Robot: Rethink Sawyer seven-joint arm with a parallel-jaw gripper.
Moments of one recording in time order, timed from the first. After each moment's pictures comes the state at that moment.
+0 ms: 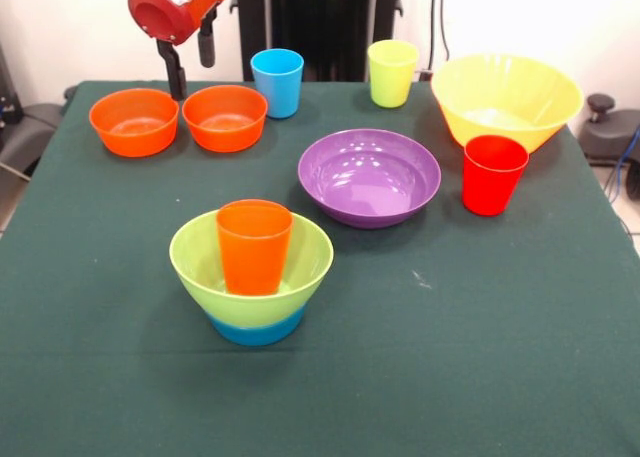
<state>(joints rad) -0.66 -0.78 0.39 1.56 -0.44 1.05 0.49</state>
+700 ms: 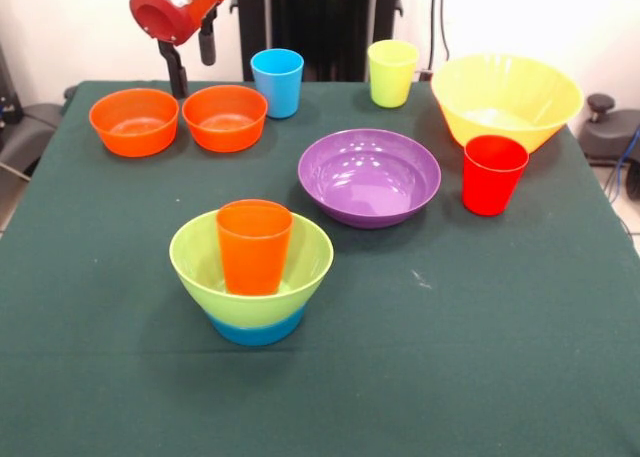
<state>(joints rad) -0.67 -0.78 0.39 1.57 -0.44 1.05 0.49</state>
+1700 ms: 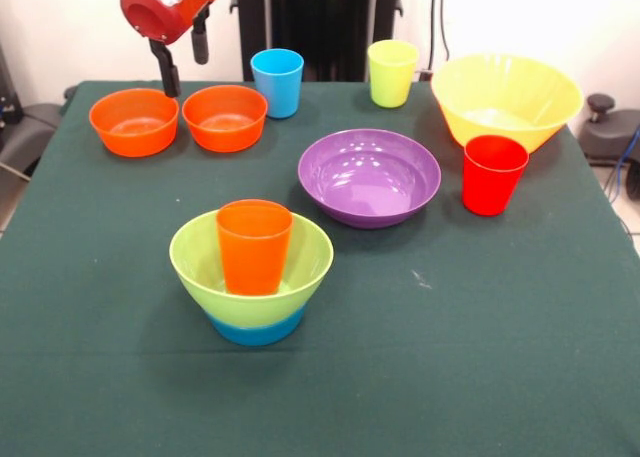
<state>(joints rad) -0.68 -0.78 0.39 1.58 -0.44 1.05 0.49</state>
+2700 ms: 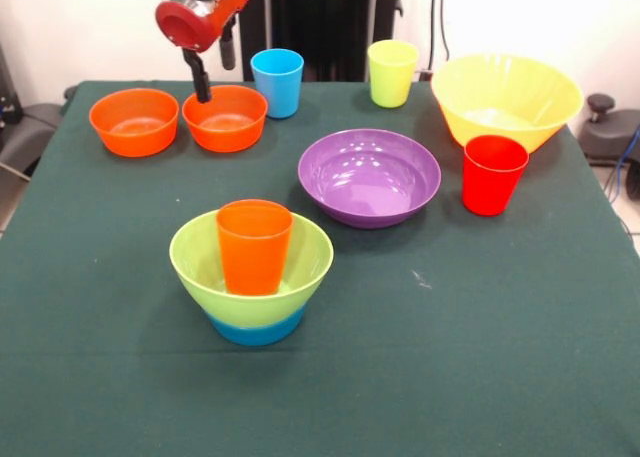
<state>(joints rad) -0.68 -0.78 0.39 1.67 -0.42 0.96 0.49</state>
